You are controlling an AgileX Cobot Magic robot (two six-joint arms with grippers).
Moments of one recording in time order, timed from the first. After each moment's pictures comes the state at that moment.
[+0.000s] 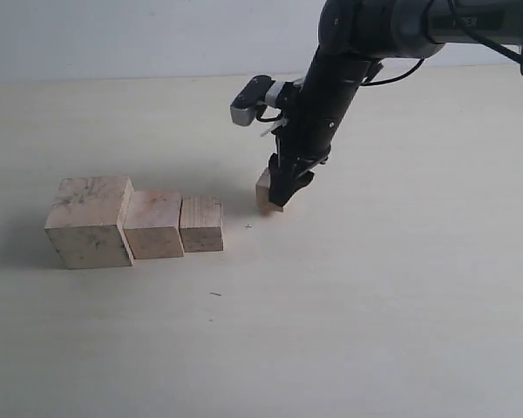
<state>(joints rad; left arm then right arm) 0.04 0.01 0.00 -0.06 0.37 -0.09 0.57 2.30 -1.75 0.35 1.07 -0.94</state>
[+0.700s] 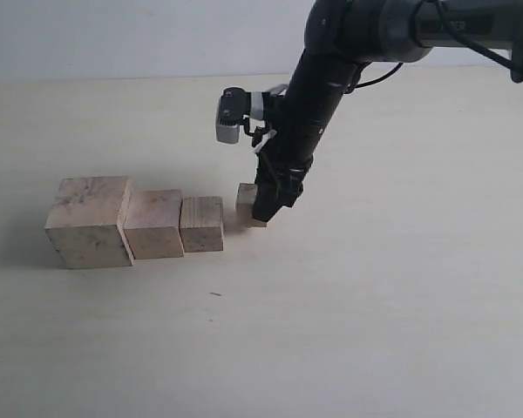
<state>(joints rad) 0.04 0.01 0.00 -0.06 0.37 -0.09 0.61 2.30 -1.75 0.45 1.14 -1.22</state>
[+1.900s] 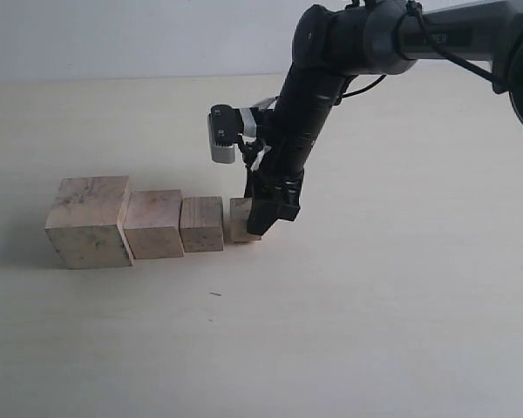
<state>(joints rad) 0.04 0.01 0.00 -0.06 0.37 -0.09 0.63 2.32 -1.75 0.47 1.15 -1.36</state>
